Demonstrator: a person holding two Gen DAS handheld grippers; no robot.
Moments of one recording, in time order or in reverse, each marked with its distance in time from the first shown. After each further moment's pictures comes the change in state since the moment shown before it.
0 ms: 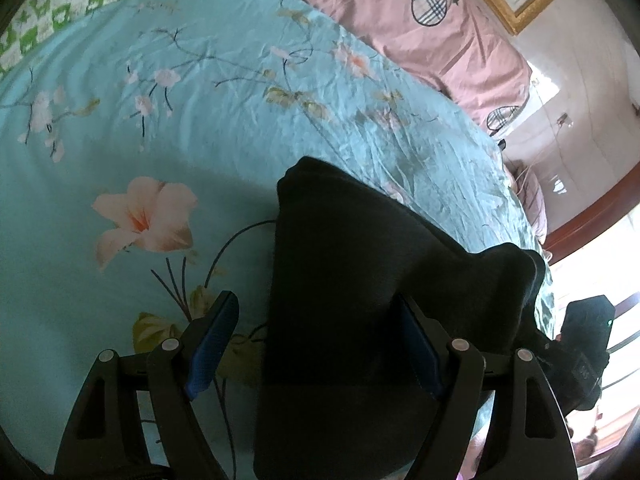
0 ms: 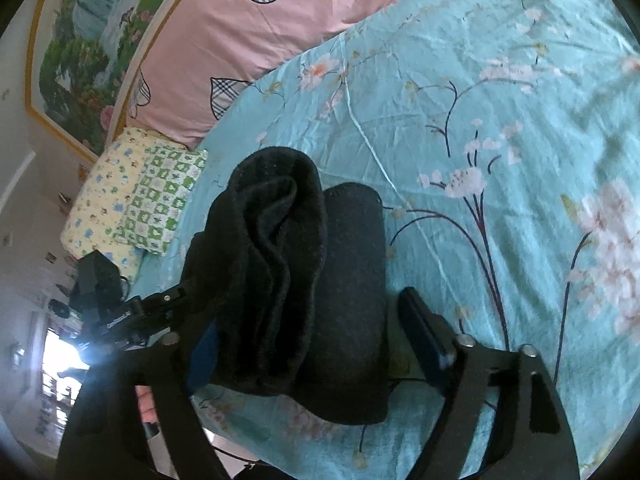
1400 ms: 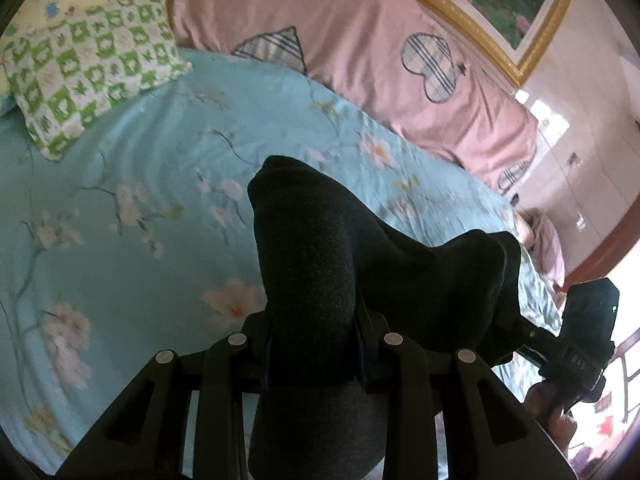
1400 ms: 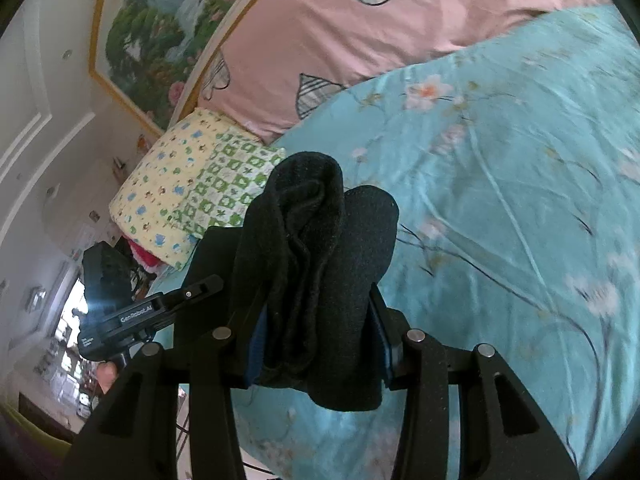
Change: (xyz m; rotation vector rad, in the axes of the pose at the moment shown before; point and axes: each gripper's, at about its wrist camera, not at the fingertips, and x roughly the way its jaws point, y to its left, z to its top) left arm -0.099 0.018 0.027 0.002 -0.244 0.106; right arm 0.039 0.081 0.043 -0.208 -0.005 0.196
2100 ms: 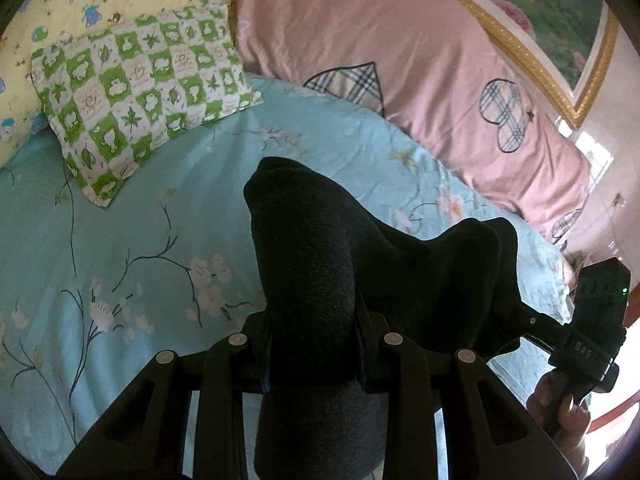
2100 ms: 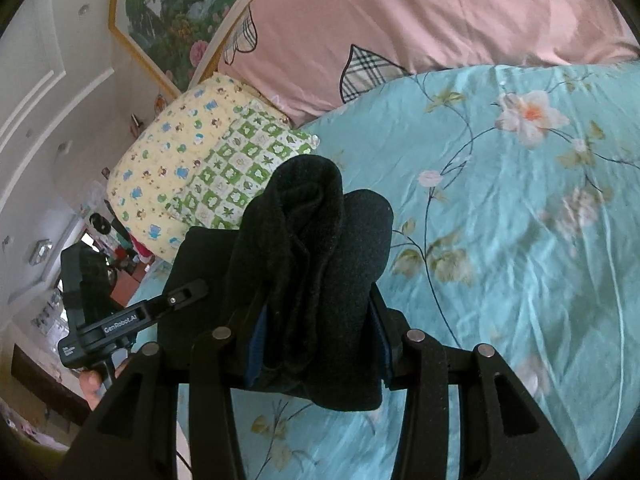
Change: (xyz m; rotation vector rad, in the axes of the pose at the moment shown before) left arm 0.028 0.069 0.071 -0.082 -0.069 0.165; right arm 0.135 0.028 0.084 -0.134 0.112 0.061
